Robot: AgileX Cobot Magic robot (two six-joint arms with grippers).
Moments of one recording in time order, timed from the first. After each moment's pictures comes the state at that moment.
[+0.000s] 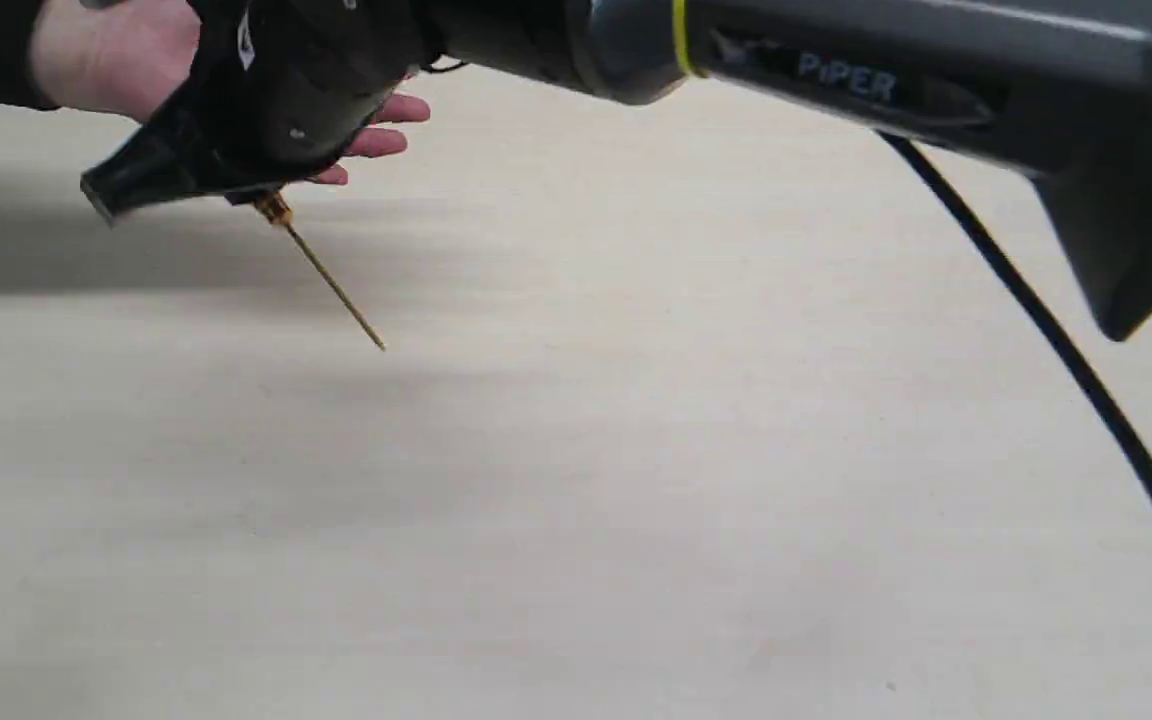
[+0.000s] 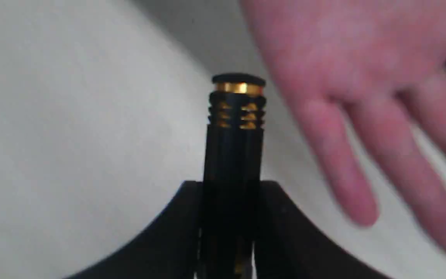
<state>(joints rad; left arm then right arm) 0.00 0.00 0.00 0.07 0.26 -0.07 0.87 2.11 -1.85 -0.08 0.67 0.17</state>
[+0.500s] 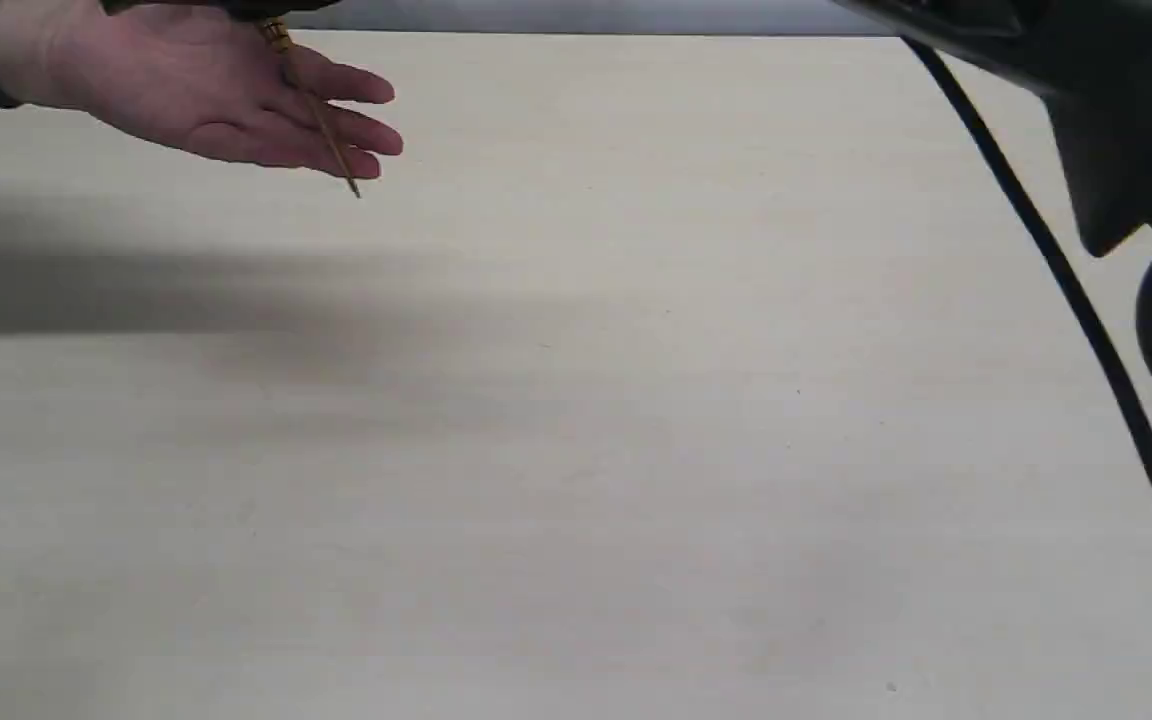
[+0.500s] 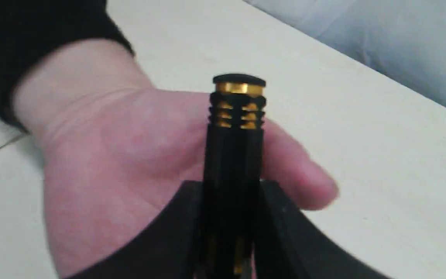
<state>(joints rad) 0.00 0.00 0.00 0.07 0.26 -0.07 0.79 2.14 -2.01 -0.16 0.62 0.28</state>
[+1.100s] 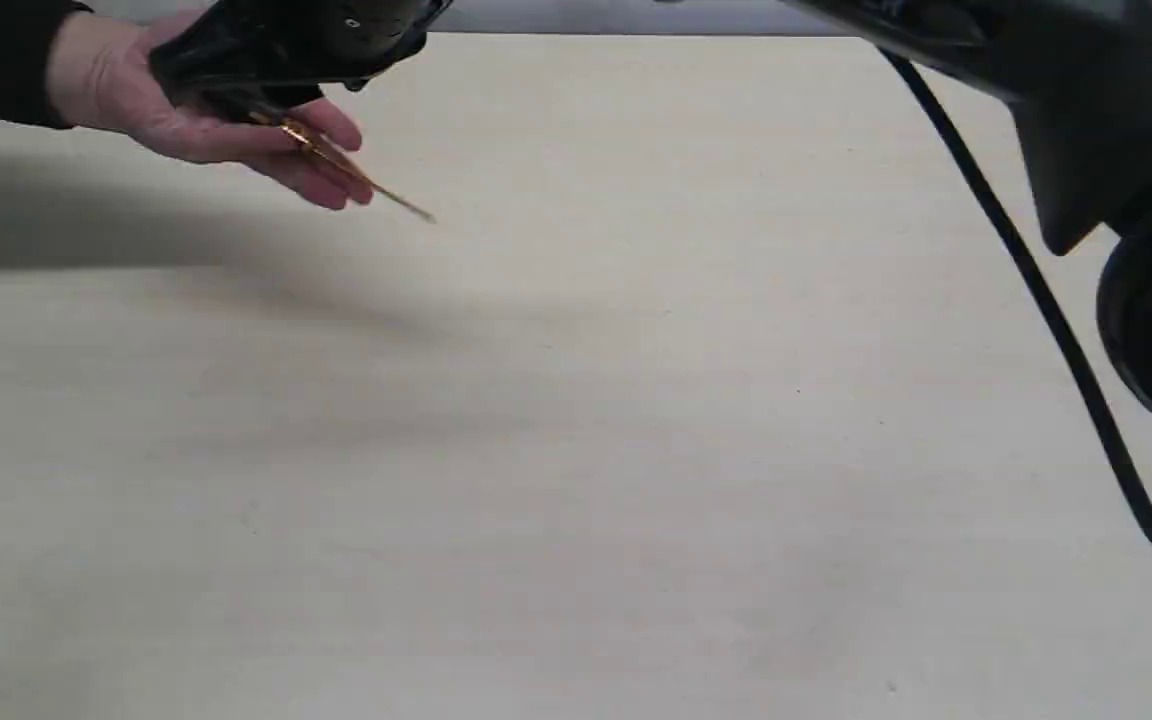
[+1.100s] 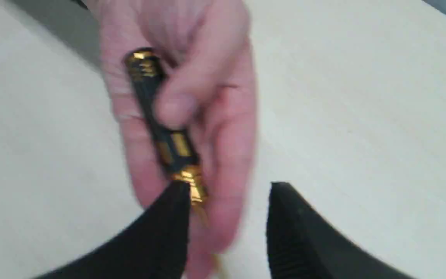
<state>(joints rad) 0.00 0.00 0.00 0.07 0.26 -0.07 0.78 2.16 -2.01 -0.13 0.81 0.20</state>
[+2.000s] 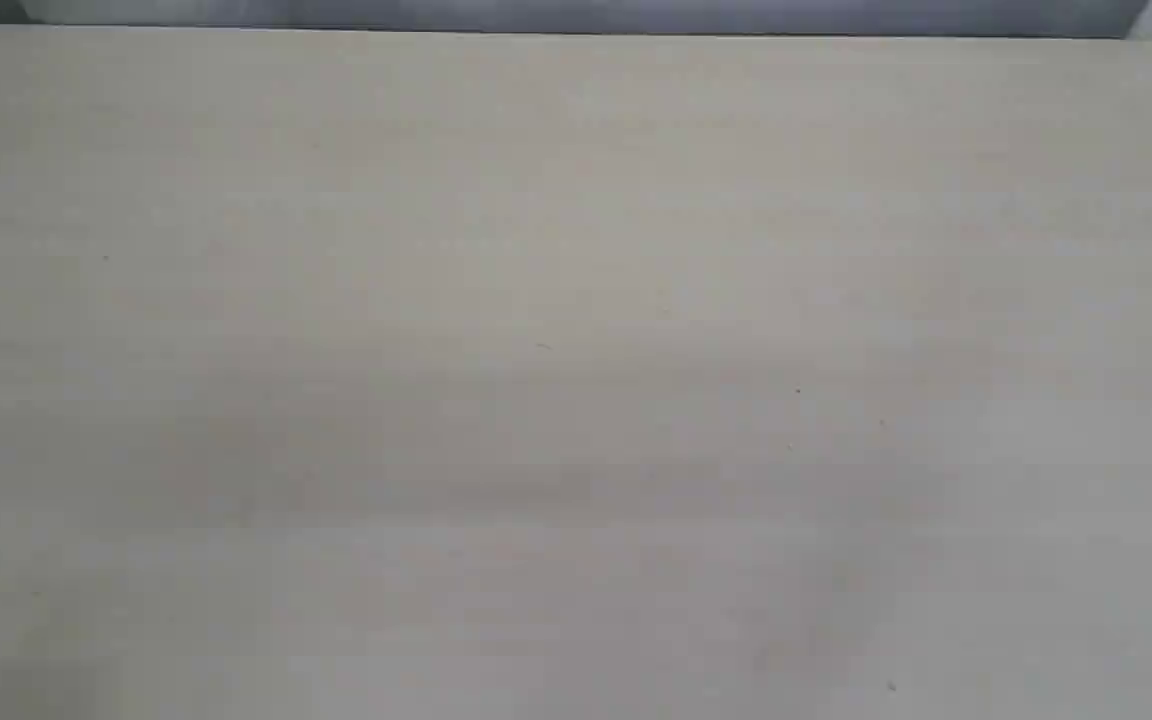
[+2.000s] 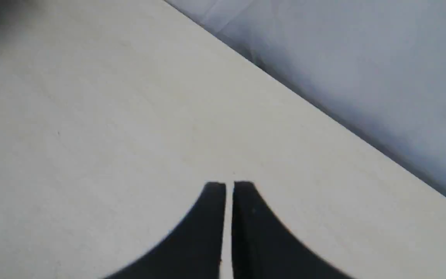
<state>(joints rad) 0.00 0.00 0.00 0.07 0.26 -0.07 0.78 1.84 -1.90 -0.34 0.85 0.25</state>
